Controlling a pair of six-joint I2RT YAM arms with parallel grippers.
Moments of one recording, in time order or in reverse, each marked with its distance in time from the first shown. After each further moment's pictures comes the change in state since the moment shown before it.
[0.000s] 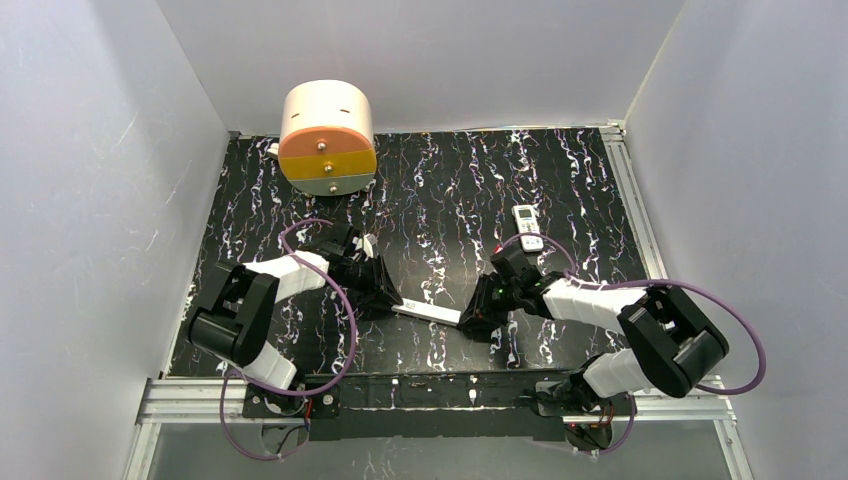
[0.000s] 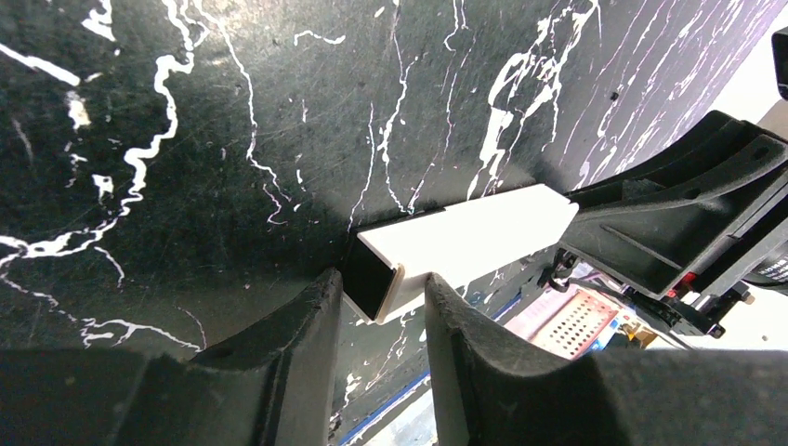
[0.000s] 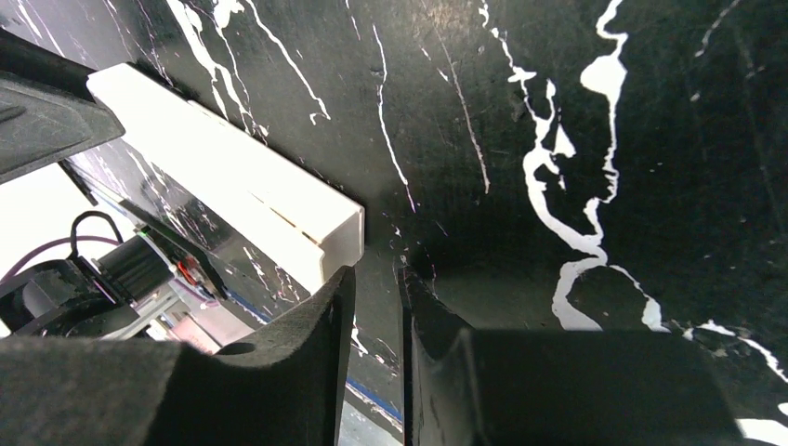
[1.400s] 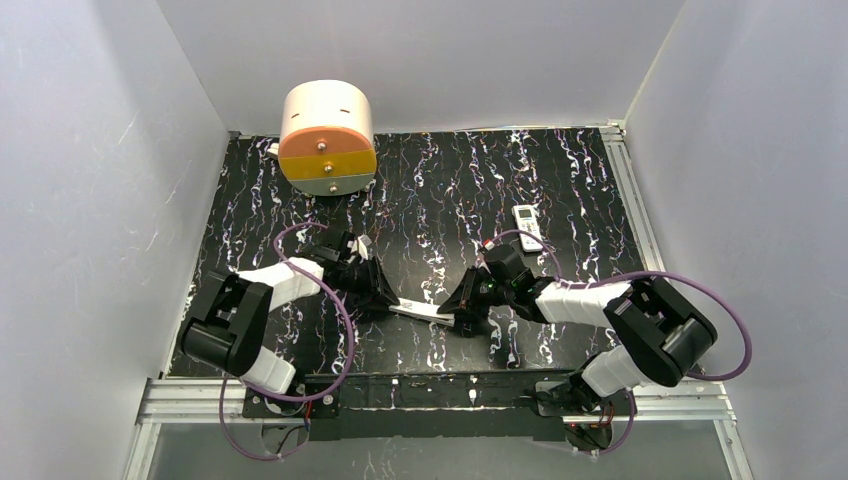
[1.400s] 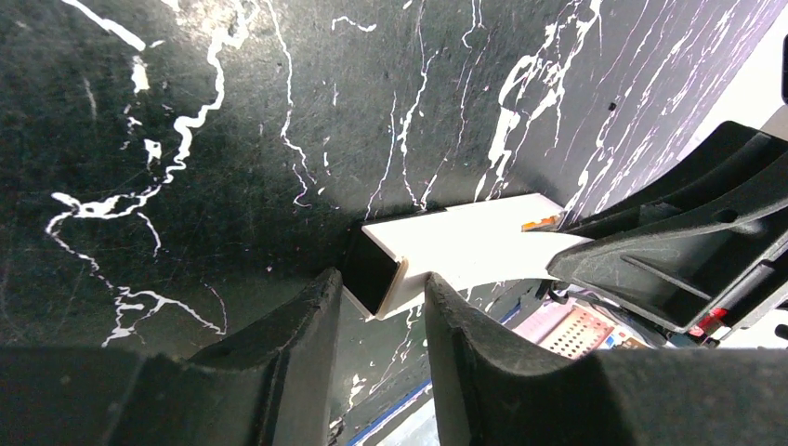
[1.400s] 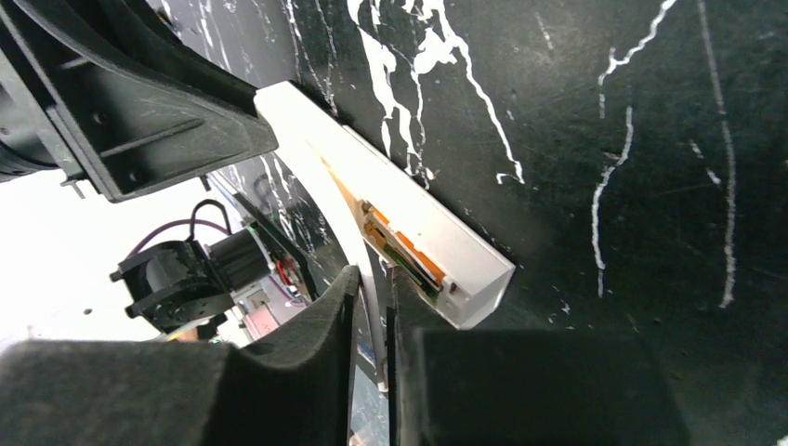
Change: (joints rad) left arm 0.018 -0.062 -0.061 0.047 -0.018 -0.030; right arm 0.055 0.069 -0.031 0.360 -0.051 0.163
